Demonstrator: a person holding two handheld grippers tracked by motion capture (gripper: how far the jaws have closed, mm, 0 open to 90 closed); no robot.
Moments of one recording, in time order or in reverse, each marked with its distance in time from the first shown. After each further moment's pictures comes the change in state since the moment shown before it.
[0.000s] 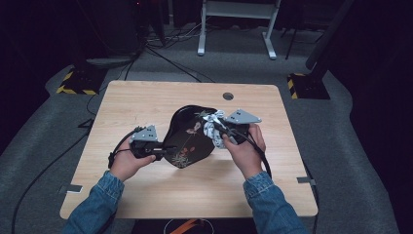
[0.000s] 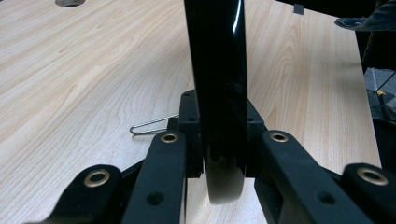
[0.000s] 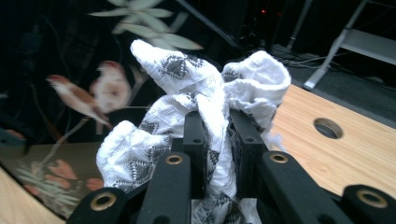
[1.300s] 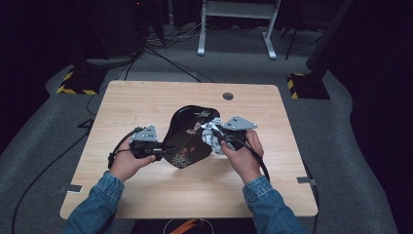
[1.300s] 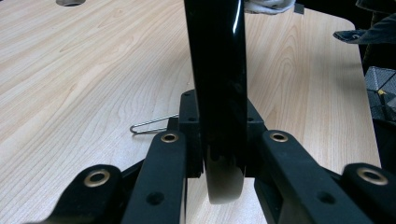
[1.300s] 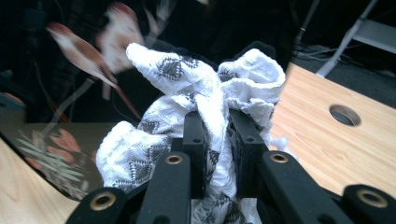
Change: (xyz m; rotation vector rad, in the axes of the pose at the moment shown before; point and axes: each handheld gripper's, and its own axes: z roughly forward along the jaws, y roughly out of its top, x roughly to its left) left arm -0.001 0.000 -0.001 0.001 0.001 -0.002; right arm 0.000 -0.022 0.007 0.049 0.006 -0.006
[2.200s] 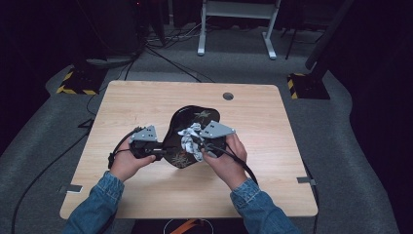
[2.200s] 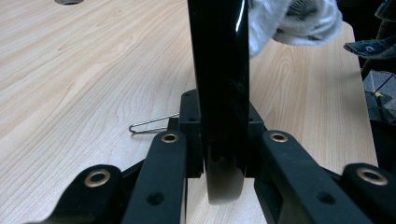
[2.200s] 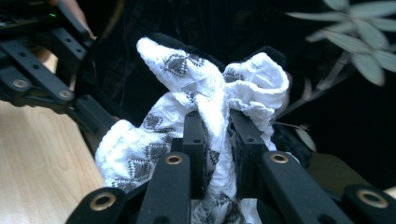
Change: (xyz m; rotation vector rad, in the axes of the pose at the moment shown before) left arm 0.001 -0.001 0.000 -0.003 -0.005 -0.008; right arm 0.058 0.026 0.006 -0.024 0.112 -0.130
